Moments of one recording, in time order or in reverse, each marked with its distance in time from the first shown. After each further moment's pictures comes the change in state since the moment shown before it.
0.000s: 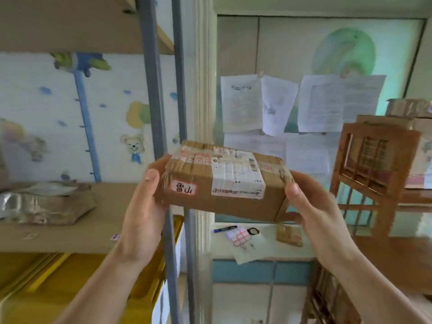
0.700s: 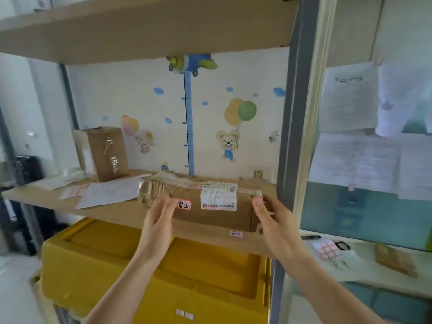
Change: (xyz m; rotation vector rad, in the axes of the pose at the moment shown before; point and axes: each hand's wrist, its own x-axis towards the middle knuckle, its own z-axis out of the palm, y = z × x) left_hand -0.025 0.011 -0.259 0.588 0.415 -0.263; right_hand 0.011 0.059 0.297 -0.070 -0.169 0.281
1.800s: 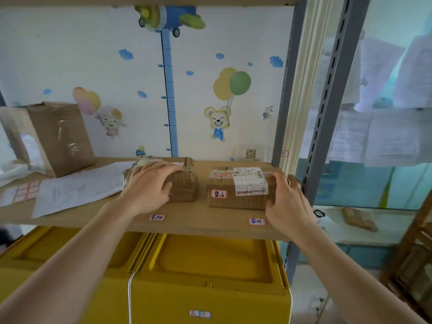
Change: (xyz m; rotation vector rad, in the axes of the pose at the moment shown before) left_hand 0.156 -0.048 -0.052 1.000 -0.450 0.410; right_hand 0.041 0.017 0.049 -0.932 0.234 0.087
